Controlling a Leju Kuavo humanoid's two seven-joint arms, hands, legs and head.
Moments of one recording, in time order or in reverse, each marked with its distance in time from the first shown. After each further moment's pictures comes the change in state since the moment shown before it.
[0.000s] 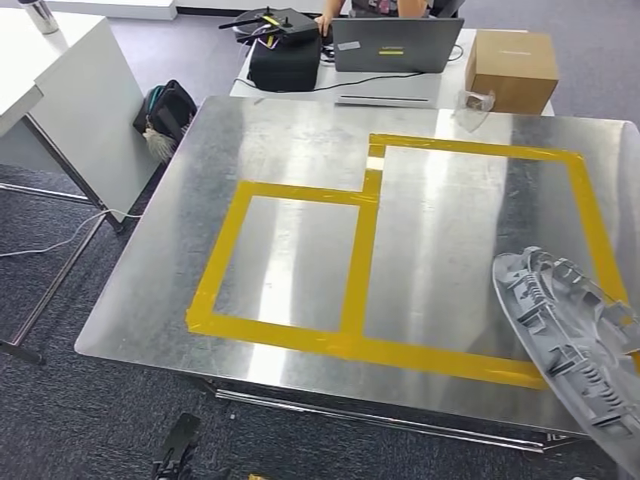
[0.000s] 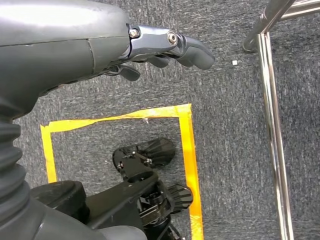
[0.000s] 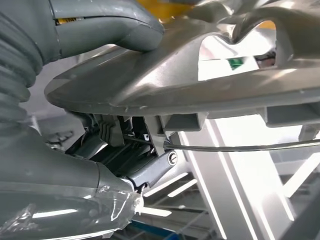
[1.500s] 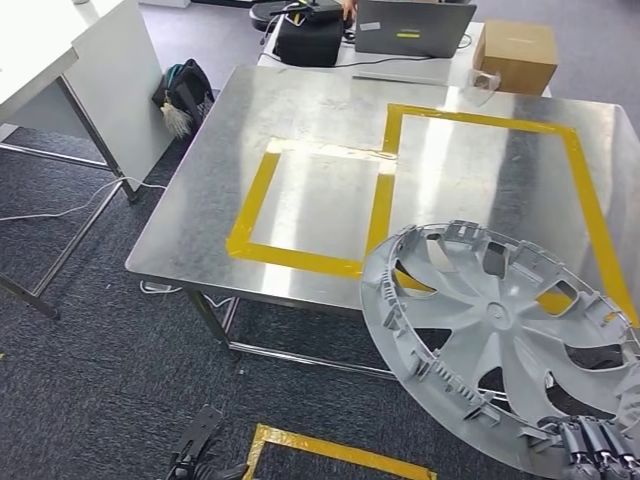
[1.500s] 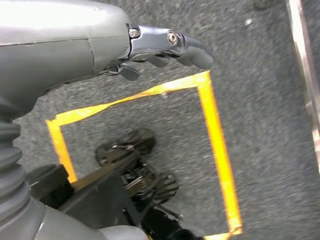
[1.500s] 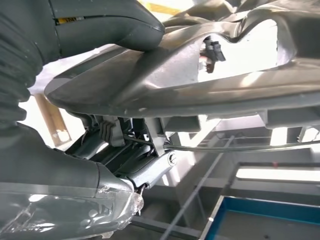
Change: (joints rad) left arm -0.031 -0.038 -0.096 0.008 -0.026 -0.065 -0.051; right arm 0.057 -0.188 0.500 -0.086 0.551 -0.183 0.314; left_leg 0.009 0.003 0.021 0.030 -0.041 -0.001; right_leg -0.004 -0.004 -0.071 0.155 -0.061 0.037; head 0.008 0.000
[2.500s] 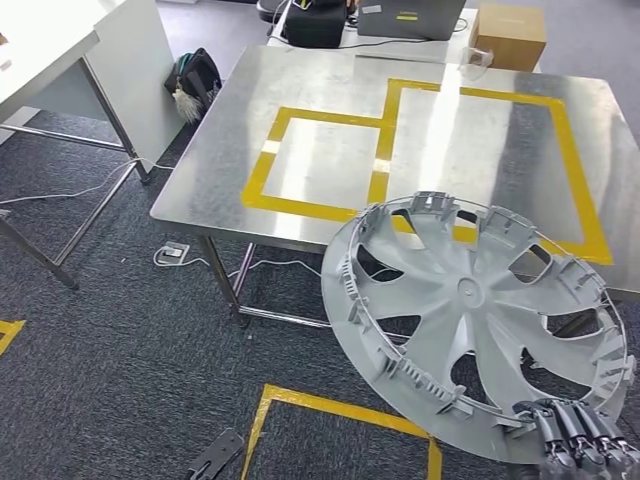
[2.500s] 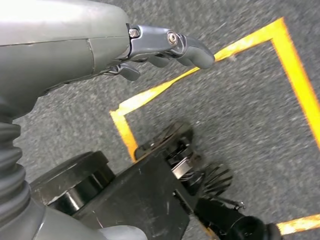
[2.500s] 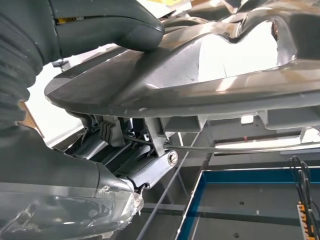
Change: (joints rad) left arm 0.034 -0.004 -0.117 0.013 -0.111 0.006 0.103; right arm -0.065 0.059 0.033 -0.017 0.001 0.000 -0.163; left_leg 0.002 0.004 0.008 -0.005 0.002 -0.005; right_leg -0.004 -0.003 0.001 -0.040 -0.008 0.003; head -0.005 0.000
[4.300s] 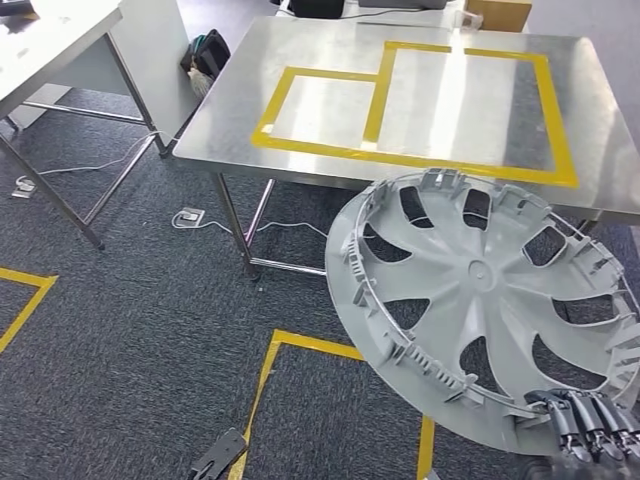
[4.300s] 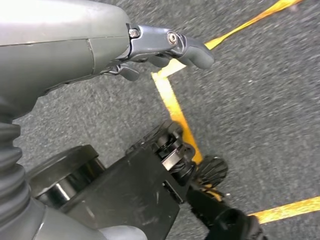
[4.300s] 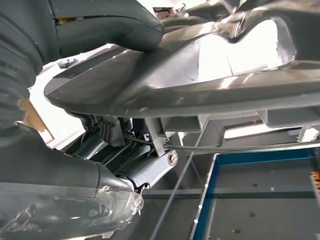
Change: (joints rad) left arm -0.010 -0.002 -0.008 0.001 0.003 -0.009 -0.003; right arm -0.034 0.021 0.000 -0.043 0.000 0.000 -0.013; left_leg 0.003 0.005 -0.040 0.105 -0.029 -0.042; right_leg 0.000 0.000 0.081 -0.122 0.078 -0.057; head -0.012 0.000
